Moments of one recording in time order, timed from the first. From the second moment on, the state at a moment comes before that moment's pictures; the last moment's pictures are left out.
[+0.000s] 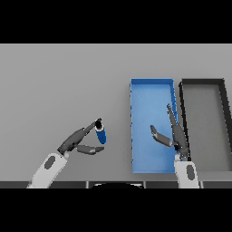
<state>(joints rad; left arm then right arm) -0.12 0.39 -0.51 -1.48 0.09 -0.18 -0.08 0.08 -0.14 0.09 -1.69 0.18 0.03 -0.06</state>
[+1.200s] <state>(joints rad) -0.19 0.16 -0.53 -1.33 0.07 -0.12 -0.19 0.08 -0.14 0.07 -1.68 0.16 0.04 -0.08</state>
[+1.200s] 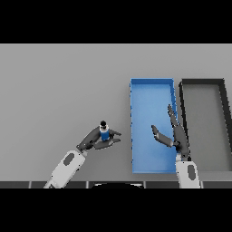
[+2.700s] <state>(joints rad) -0.24 0.05 -0.48 -1.57 0.00 -0.25 -0.06 0.20 -0.16 0.10 -1.96 0.01 0.13 -0.04</state>
